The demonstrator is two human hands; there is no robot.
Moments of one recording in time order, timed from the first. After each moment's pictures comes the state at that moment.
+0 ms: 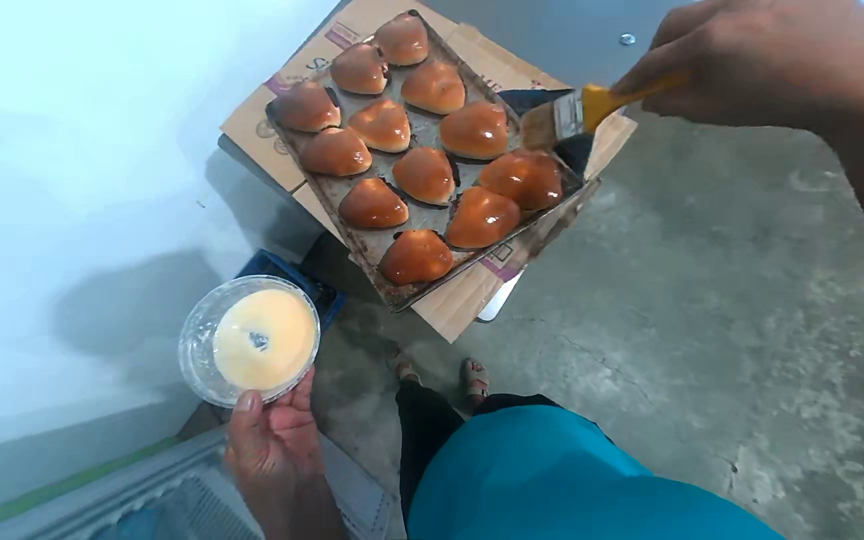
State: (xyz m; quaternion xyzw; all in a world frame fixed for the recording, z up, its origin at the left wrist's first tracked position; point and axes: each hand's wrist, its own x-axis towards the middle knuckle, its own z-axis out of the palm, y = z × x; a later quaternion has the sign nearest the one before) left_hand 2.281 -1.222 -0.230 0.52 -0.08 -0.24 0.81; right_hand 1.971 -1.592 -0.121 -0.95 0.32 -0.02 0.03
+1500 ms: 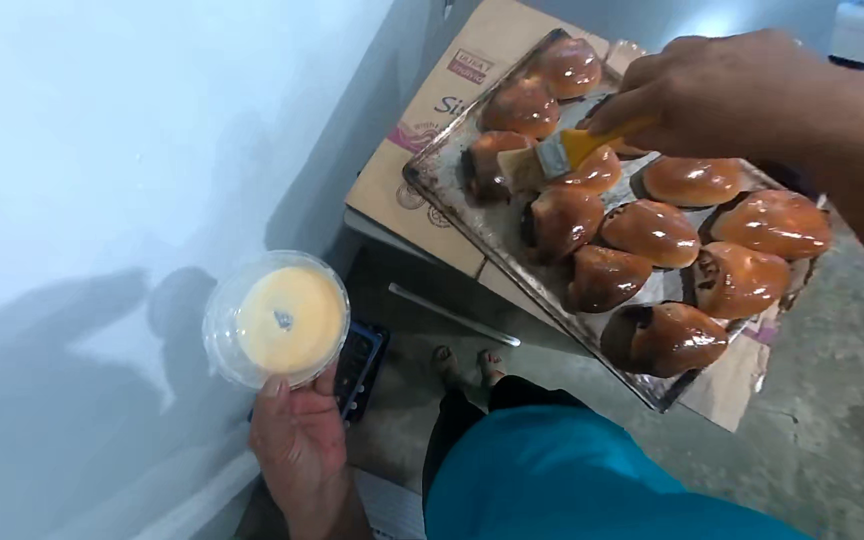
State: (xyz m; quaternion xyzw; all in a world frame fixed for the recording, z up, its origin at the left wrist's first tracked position) left_hand 2.631 -1.354 -0.251 0.45 -0.12 -0.38 0.80; right_hand 2.301 -1.633 -0.143 -0.91 0.40 0.07 0.02
